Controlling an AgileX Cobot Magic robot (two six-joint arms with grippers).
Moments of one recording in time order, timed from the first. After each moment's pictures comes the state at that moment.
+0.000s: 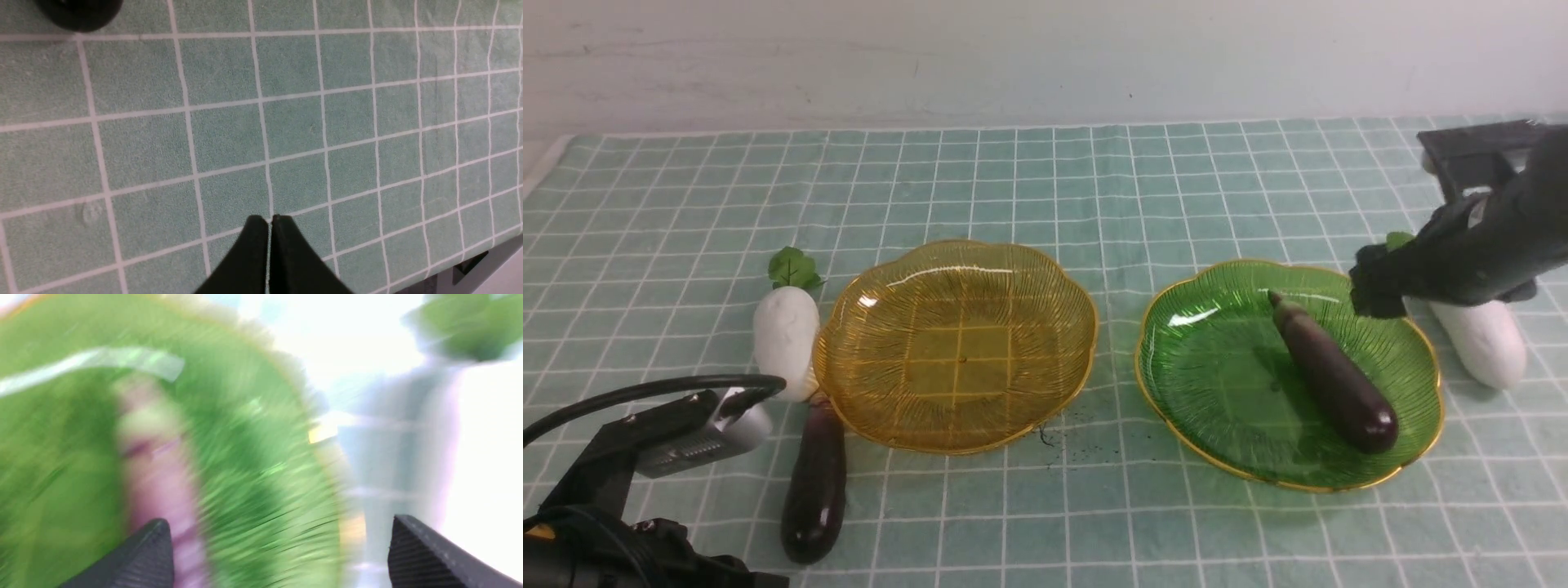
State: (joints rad) right arm 0.07 1.75 -1.21 -0.09 0.62 0.07; left arm -0.02 0.99 -0.52 -0.64 0.96 0.31
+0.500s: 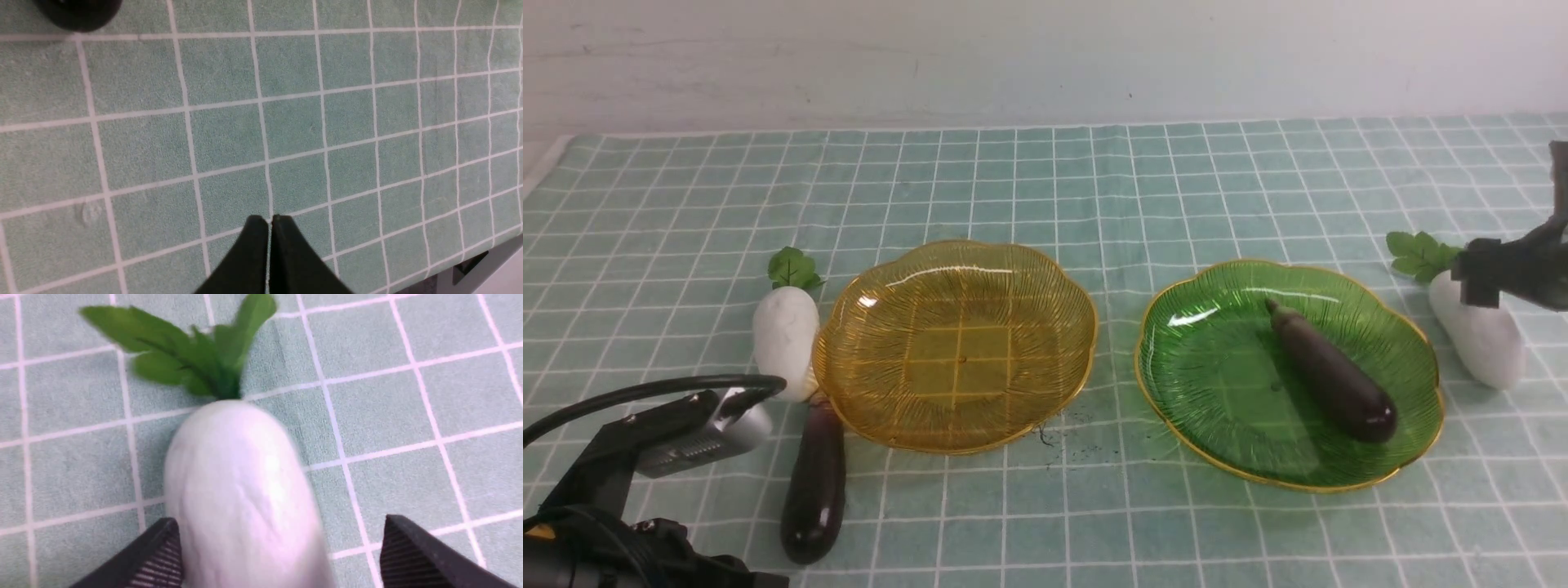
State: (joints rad) right arm -0.13 1.92 -1.22 -0.21 0.43 0.24; left arm -0.02 0.99 -0.52 -0.64 0.96 0.31
